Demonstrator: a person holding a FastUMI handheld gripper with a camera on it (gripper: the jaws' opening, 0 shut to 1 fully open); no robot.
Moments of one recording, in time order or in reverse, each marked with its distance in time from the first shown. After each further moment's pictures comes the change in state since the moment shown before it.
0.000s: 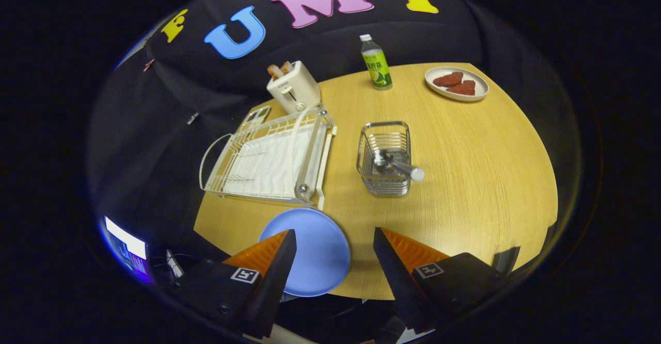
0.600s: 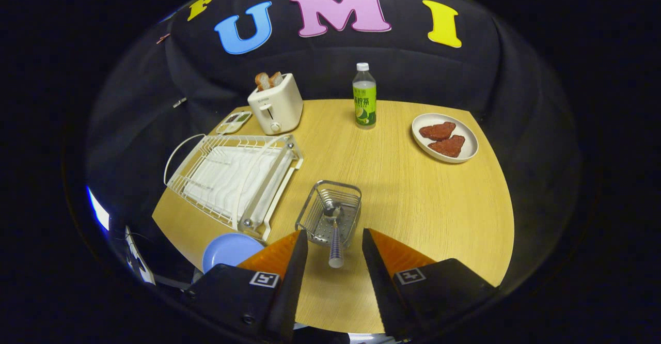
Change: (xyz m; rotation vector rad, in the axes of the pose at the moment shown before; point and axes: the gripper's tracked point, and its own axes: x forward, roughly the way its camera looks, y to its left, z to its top) arm 0.037 -0.090 0.056 -0.213 0.003 -0.191
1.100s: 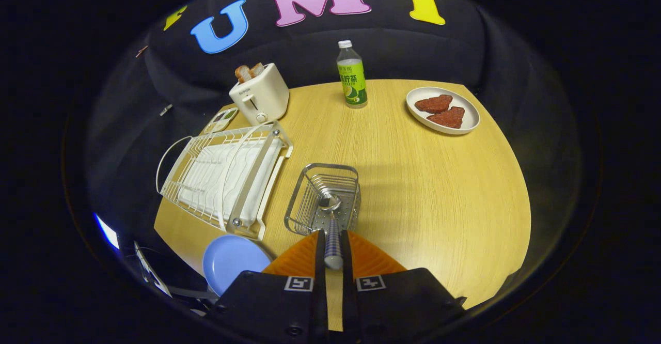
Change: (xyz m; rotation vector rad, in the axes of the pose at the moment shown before) arm 0.014 -0.004 -0.009 0.126 0.022 -0.005
